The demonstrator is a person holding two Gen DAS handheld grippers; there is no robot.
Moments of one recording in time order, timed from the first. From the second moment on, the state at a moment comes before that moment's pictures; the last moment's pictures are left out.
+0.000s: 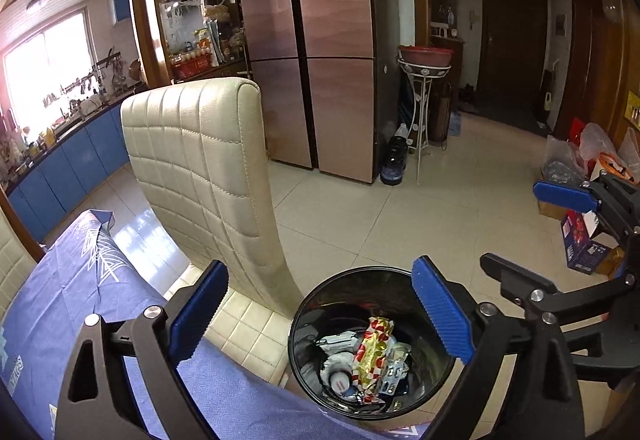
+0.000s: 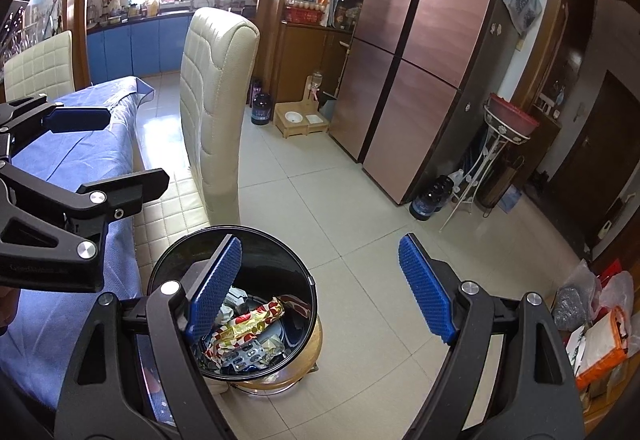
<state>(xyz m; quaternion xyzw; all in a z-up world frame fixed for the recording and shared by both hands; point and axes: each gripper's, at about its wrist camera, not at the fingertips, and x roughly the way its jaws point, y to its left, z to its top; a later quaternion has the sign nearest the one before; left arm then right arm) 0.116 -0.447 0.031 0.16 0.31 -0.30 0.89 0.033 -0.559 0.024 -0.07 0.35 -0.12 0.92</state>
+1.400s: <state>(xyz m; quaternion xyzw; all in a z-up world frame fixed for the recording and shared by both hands) 0.119 -0.440 0.034 0.15 0.32 -0.29 0.89 0.029 -0.563 0.031 -0.07 0.35 -0.14 0.93</state>
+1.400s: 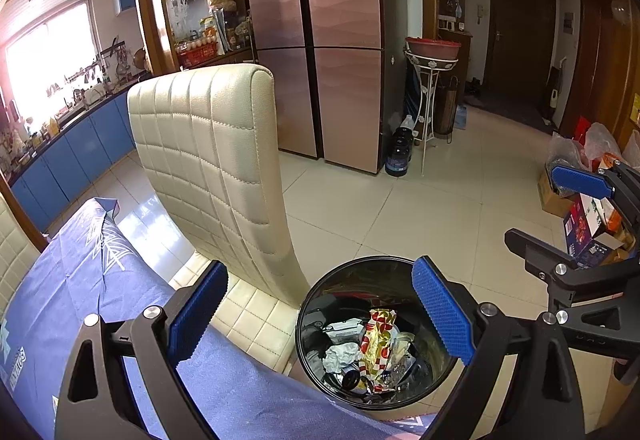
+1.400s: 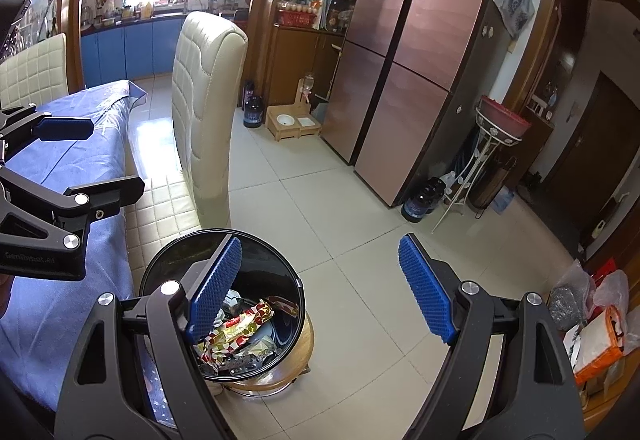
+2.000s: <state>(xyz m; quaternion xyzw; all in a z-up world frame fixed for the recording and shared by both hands) 0.110 -0.441 0.038 0.16 0.33 -0.29 0.88 0.026 -0.561 0.035 -0.07 0.34 -0.14 0.93</state>
